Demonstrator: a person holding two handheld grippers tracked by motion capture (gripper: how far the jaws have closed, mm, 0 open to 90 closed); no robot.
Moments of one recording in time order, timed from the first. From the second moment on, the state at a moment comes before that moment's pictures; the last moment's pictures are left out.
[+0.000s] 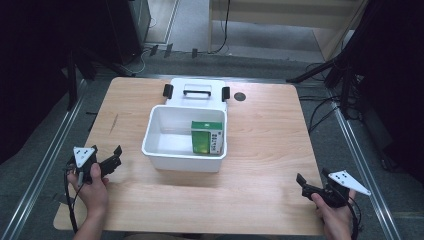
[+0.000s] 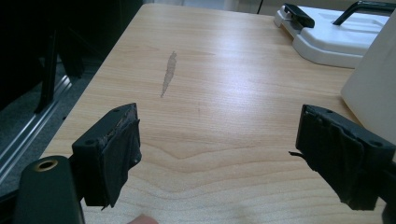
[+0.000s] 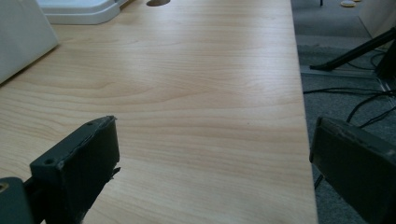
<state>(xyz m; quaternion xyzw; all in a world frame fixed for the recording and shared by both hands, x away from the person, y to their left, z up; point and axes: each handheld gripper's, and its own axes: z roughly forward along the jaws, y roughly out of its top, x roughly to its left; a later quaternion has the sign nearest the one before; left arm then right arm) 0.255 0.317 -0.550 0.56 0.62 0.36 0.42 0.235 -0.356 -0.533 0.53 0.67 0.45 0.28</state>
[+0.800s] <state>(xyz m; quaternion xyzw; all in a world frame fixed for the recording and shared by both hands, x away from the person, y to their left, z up) 0.256 0.317 -0.550 0.56 0.63 0.36 0.41 0.227 -0.362 -0.542 0.54 0.65 0.44 0.30</state>
